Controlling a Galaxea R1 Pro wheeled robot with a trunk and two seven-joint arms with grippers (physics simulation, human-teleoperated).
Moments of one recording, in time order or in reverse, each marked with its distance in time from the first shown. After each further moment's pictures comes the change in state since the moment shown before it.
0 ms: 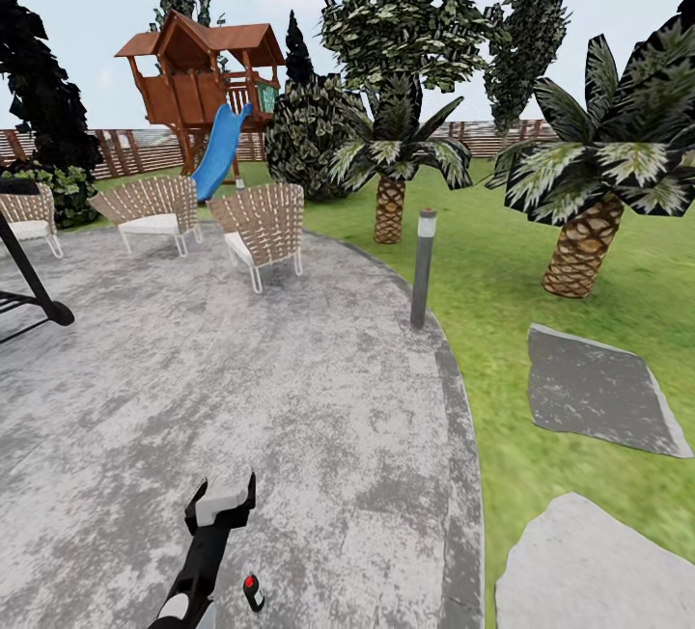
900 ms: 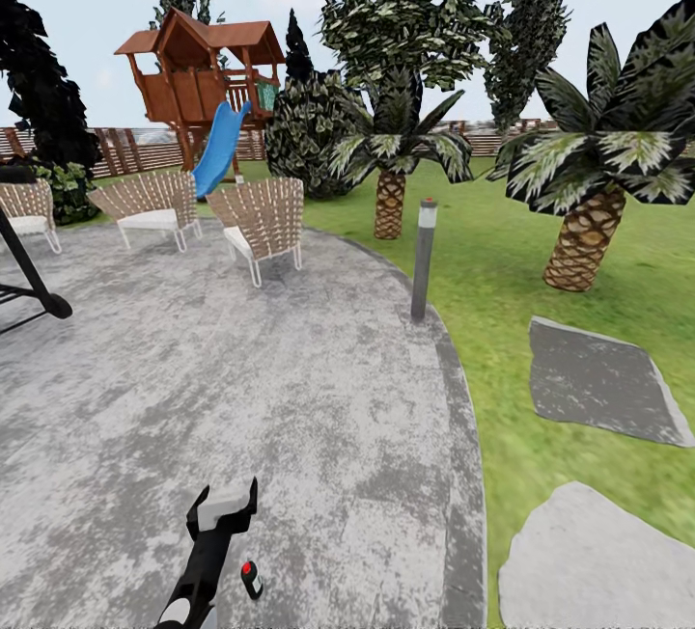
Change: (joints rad) left arm 0.000 -0.004 -0.002 0.023 -0.003 -0.002 -0.001; right arm 0.000 0.000 -0.002 0.002 0.087 -0.001 -0.001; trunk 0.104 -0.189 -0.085
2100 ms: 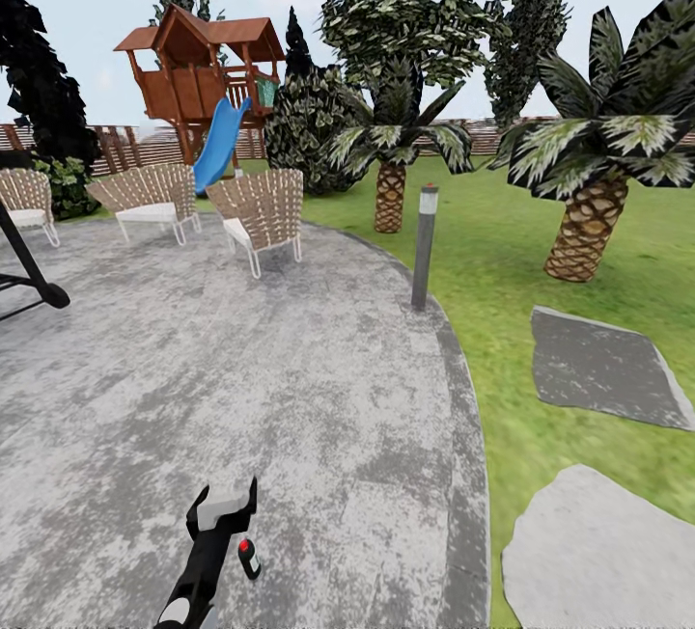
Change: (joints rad) left arm 0.000 0.001 0.000 -0.002 0.001 0.001 -0.001; right arm 0.000 0.009 0.001 0.000 0.005 -0.002 0.001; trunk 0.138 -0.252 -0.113
